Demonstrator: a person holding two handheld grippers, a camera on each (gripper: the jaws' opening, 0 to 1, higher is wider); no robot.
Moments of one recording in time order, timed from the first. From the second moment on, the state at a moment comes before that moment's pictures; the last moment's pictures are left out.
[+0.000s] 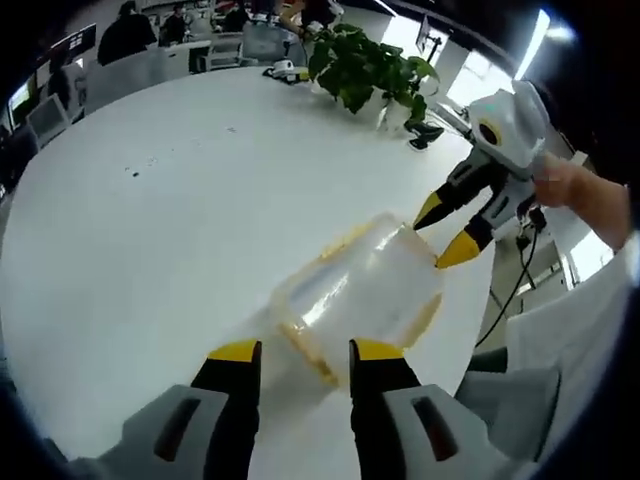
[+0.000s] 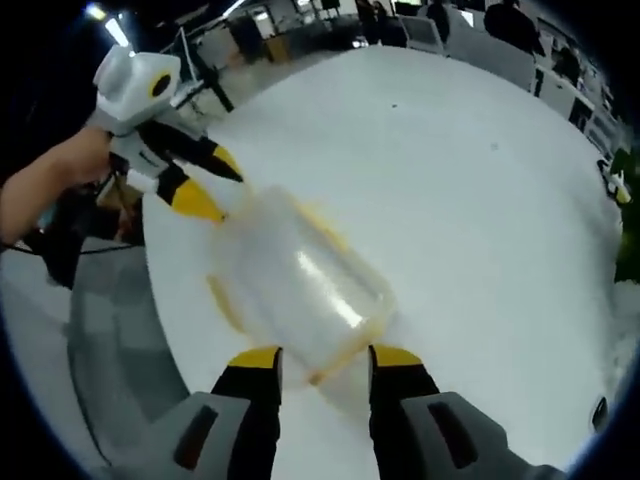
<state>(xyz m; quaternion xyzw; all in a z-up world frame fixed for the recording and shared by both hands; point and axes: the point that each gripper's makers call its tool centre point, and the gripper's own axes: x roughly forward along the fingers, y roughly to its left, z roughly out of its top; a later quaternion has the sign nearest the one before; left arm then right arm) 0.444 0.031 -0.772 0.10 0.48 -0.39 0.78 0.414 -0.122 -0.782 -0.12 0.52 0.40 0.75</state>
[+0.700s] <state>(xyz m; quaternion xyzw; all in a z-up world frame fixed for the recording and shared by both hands) 0.443 0.023 -0.767 0.23 0.43 -0.46 0.74 0.416 -0.119 -0.777 -0.23 0.48 0.47 0.71</state>
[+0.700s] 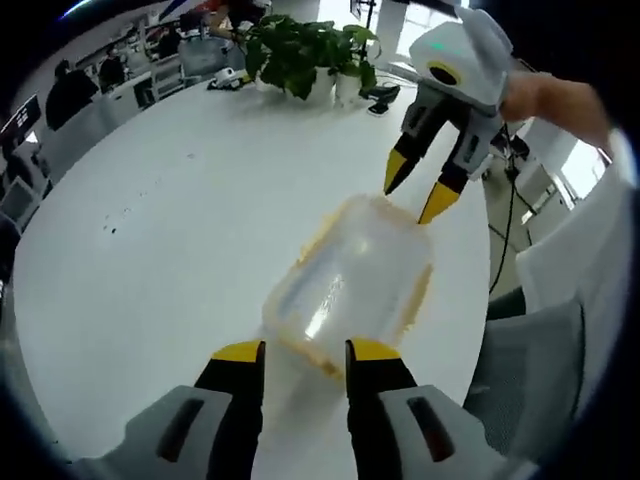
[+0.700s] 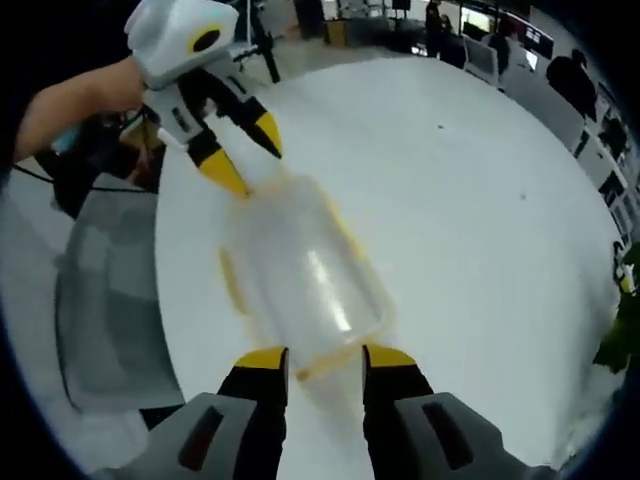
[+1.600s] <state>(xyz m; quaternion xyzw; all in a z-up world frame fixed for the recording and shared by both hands) 0.435 -0.010 -0.760 0.29 0.37 -0.52 0.71 0.416 -0.101 -0.776 -0.28 0.45 0.51 0.68</state>
